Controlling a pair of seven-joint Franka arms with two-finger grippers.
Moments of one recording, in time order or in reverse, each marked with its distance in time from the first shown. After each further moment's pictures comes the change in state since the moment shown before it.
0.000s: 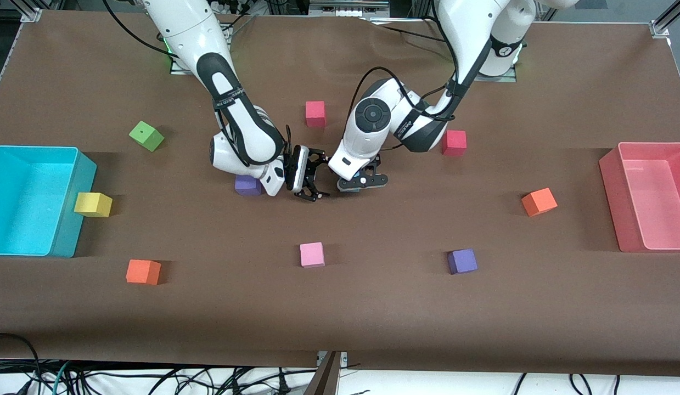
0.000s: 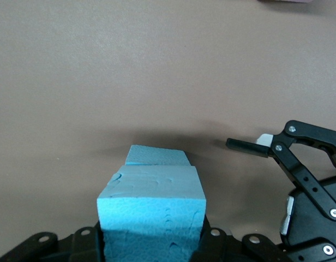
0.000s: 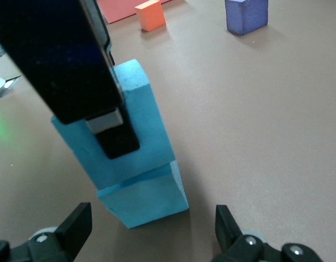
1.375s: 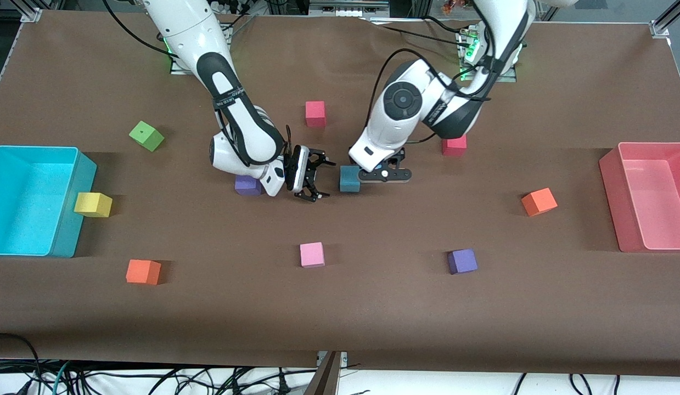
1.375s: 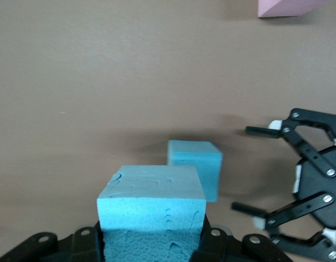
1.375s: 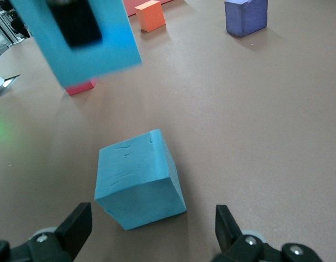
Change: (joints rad) left arm 0.057 -0.133 -0.011 -0.061 0.000 -0.092 0.106; right arm 0.000 -0.001 0.000 0.009 -0.005 0.004 -0.001
